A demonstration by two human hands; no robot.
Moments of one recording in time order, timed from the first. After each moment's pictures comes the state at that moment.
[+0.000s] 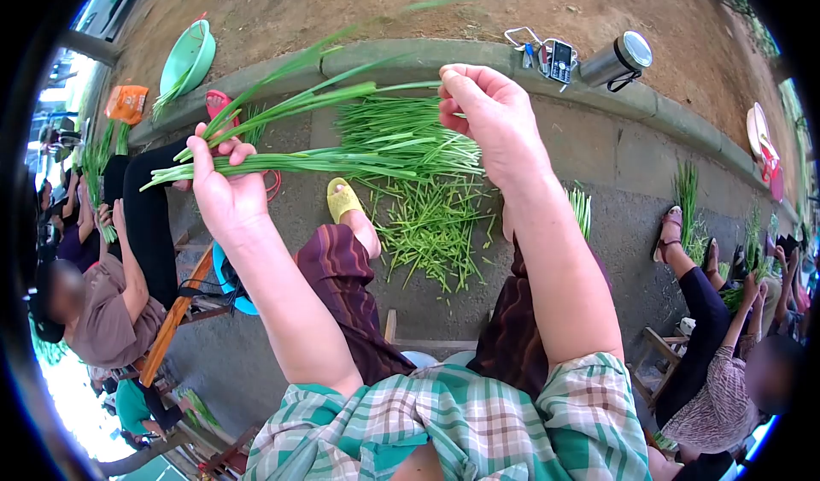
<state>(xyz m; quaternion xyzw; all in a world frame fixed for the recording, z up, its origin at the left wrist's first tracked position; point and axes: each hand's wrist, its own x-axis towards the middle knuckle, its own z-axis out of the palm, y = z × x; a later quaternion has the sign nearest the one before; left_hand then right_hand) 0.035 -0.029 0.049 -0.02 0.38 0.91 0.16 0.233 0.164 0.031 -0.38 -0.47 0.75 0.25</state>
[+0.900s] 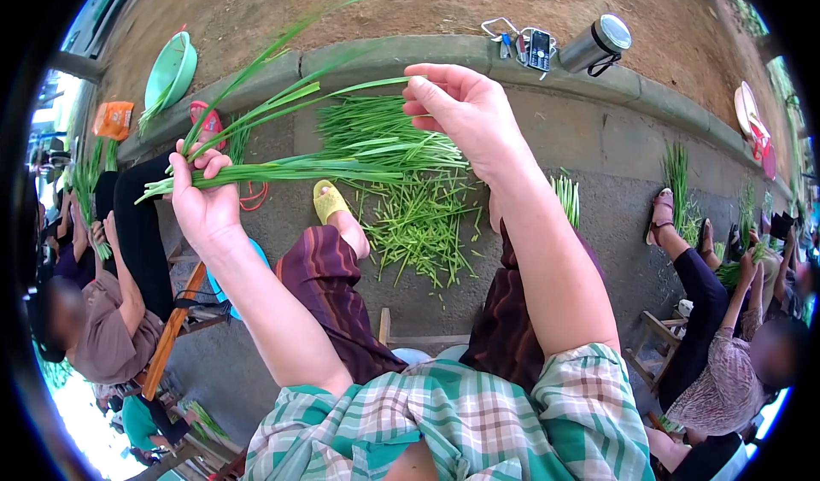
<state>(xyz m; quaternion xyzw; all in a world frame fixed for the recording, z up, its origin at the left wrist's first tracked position) 0.020 -0.049 0.048 -0.04 0.28 0.92 0.27 0.247 0.167 0.028 -0.34 -0.53 0.74 0.22</state>
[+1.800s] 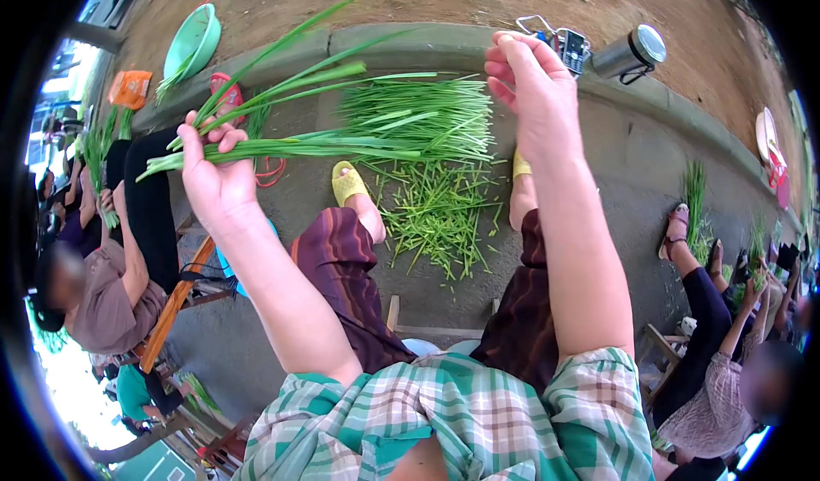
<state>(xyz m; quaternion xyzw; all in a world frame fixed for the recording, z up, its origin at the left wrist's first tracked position) 0.018 -0.049 0.047 -0.01 0.34 0.92 0.21 0.243 0.184 0.018 -0.41 -0.45 0.72 0.34</state>
